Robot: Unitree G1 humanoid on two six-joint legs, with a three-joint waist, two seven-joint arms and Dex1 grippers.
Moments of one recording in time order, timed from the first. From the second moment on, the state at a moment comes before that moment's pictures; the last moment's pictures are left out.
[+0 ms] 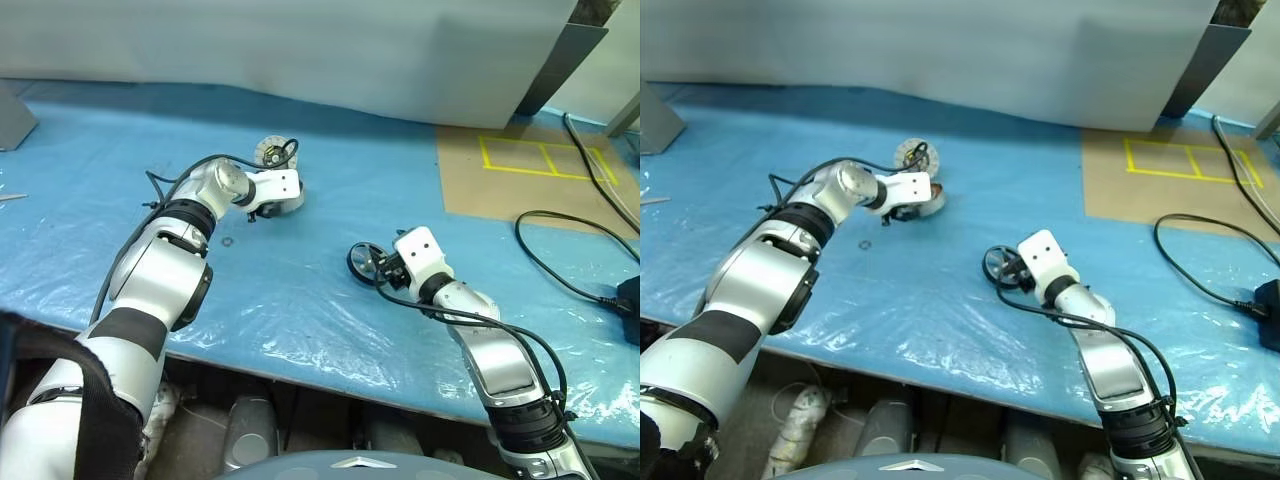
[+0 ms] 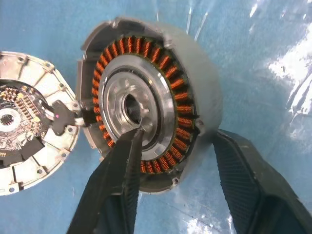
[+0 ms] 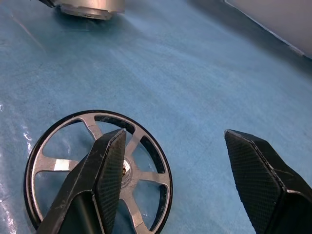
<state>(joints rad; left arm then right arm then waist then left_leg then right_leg) -1.27 0.32 -0.38 1.33 0.51 -0.19 -0.87 -0.13 -0.36 0.15 -0.34 -0.08 0.49 0.32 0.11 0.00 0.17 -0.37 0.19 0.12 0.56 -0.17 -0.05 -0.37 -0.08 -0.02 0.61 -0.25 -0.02</state>
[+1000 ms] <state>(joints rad) -0.95 0.45 -0.32 0.90 0.24 -0.71 -1.43 -0.26 -0.40 -0.03 -0.33 0.06 0.57 0.37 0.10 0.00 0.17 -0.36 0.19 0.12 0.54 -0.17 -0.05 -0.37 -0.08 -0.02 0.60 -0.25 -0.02</state>
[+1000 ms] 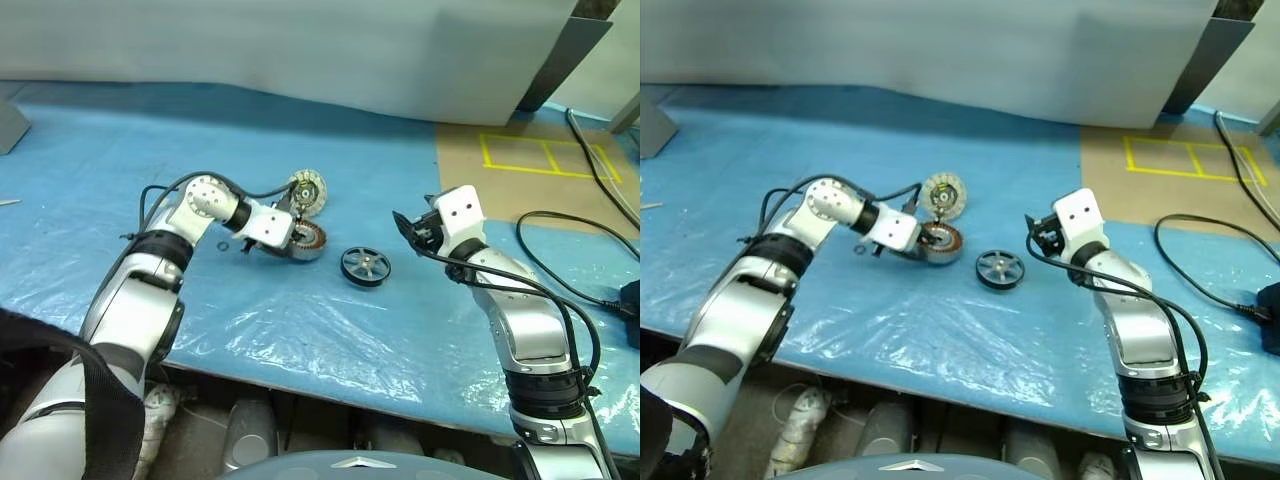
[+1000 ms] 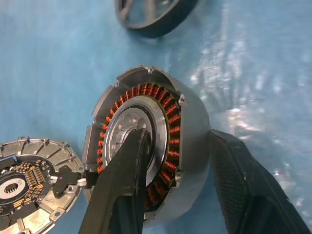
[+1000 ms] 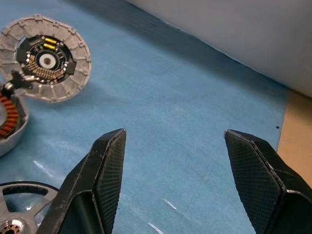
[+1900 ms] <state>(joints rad) -0.81 0.51 -0.40 0.60 0.10 -0.43 -1.47 -0.30 -0.43 0.02 -0.26 0.06 0.51 0.43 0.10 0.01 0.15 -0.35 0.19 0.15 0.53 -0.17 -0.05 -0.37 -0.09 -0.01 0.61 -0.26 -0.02</state>
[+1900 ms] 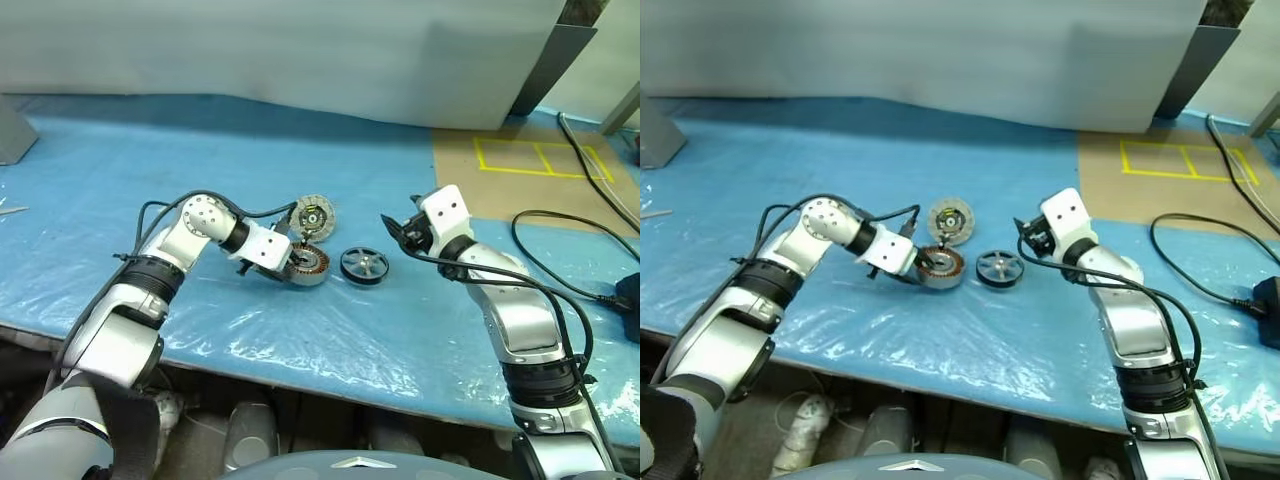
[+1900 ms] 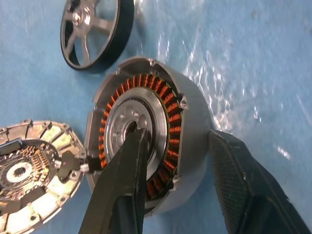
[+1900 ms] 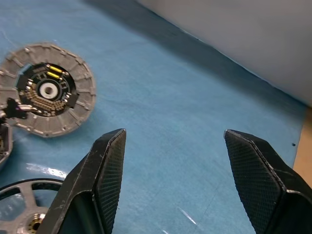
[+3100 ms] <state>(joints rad) -0.23 0.74 -0.09 0.02 -0.41 0.30 -1.43 -0.48 -0.59 0.20 -0.14 0.17 0.46 0.89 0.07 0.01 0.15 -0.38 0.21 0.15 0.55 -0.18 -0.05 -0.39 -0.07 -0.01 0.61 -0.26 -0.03</state>
